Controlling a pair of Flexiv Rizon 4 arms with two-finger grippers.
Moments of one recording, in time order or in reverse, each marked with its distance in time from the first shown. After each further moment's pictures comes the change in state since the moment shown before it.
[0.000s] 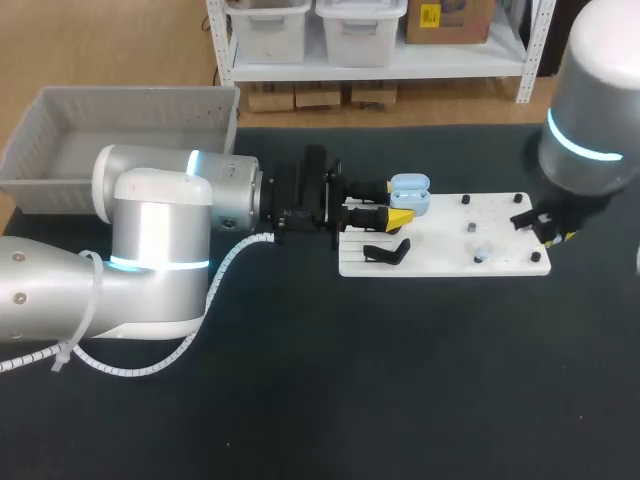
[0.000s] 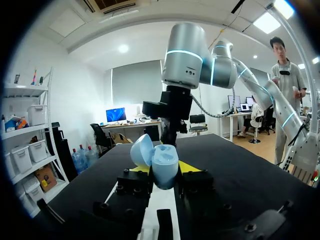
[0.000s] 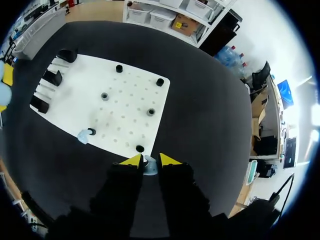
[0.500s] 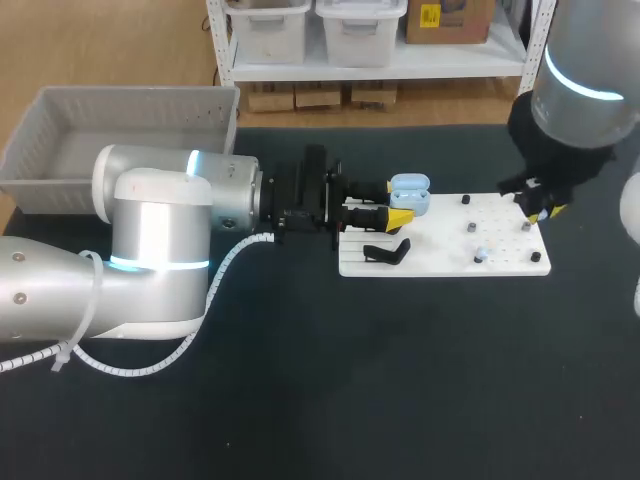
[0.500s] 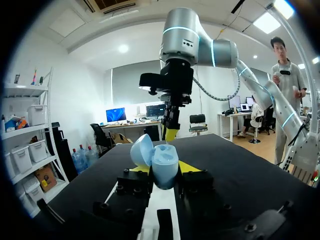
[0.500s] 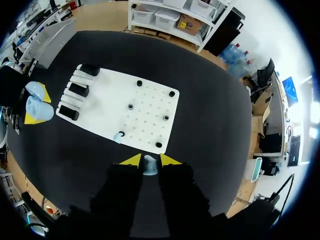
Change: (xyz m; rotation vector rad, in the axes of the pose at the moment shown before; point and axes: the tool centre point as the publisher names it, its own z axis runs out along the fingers) left arm 0.000 0.000 0.000 0.000 0.000 0.000; right arm -0.015 0.028 -0.056 -0.068 0.014 0.006
